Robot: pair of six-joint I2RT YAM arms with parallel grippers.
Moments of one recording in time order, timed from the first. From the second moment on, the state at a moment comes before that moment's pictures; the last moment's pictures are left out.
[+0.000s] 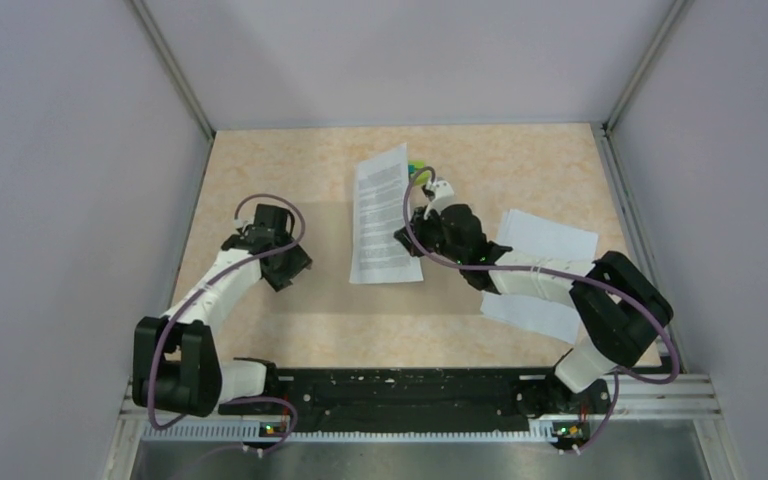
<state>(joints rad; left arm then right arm) -0.16 1.29 0.80 -0.63 -0.09 -0.85 0.74 1.57 0.80 0.45 -0.05 0.46</state>
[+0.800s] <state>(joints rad) -0.04 1.24 0.73 -0.63 -0.32 -1.02 0.81 1.61 0.72 0.58 -0.07 0.49</state>
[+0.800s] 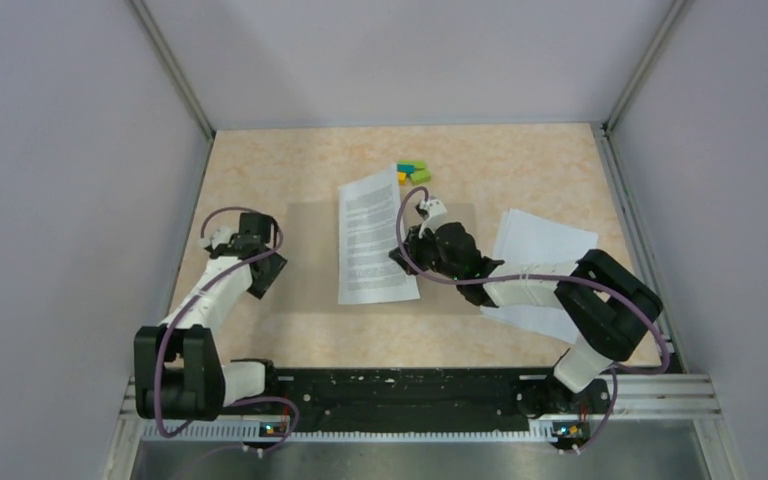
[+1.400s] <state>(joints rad) 0.09 1.55 0.85 -0.54 -0.29 -1.08 0.81 1.63 0.67 0.63 -0.04 0.52</state>
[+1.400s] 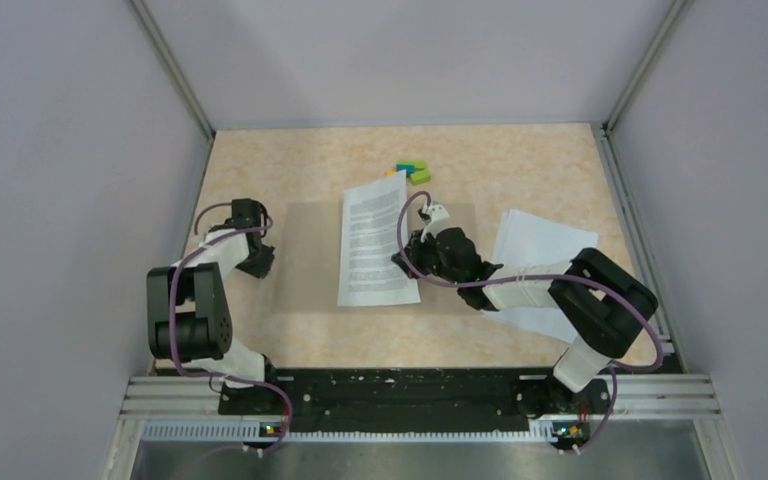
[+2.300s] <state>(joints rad) -0.14 1.49 0.77 -0.48 -0.19 -1.12 0.78 1.53 0.55 0.61 -0.02 0.52</state>
